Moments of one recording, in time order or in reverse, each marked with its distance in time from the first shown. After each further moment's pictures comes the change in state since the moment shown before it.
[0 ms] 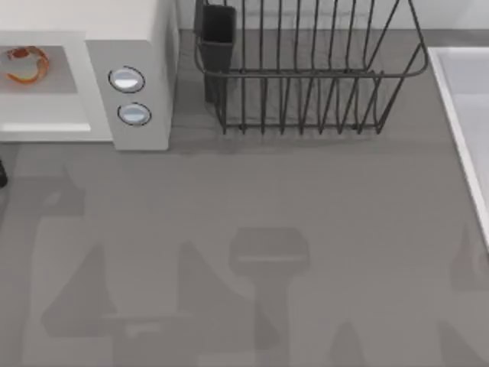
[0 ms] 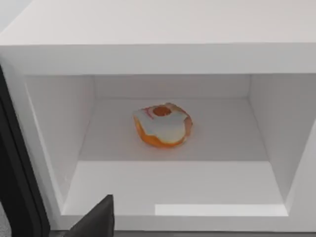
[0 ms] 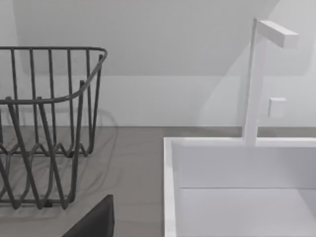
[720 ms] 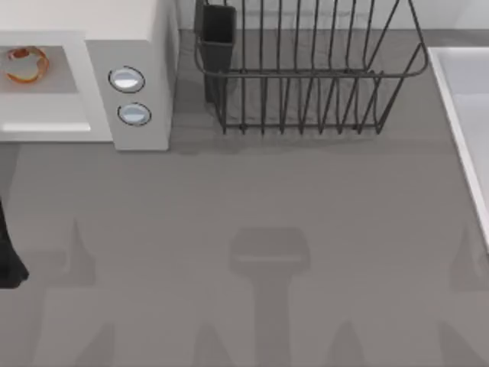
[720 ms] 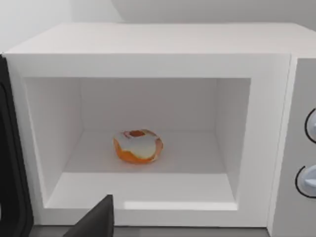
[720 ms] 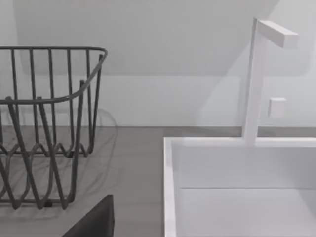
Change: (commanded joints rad) left arm -0.161 -0.883 -0.338 -0.319 -0.153 -0.063; right arm 0.000 0.000 0.000 0.000 0.000 0.000
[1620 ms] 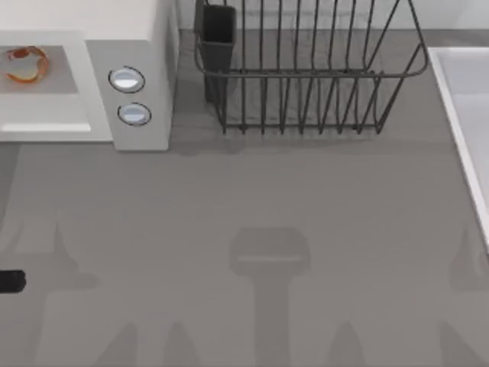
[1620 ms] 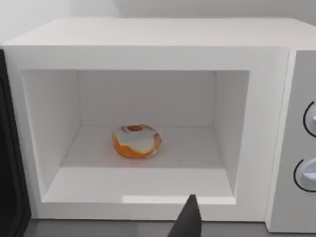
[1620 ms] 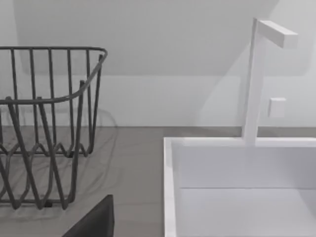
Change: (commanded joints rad) left arm -0.008 -0.033 -0.017 -0.016 -0.007 -0.003; right arm 0.000 0.000 0.000 0.000 0.000 0.000
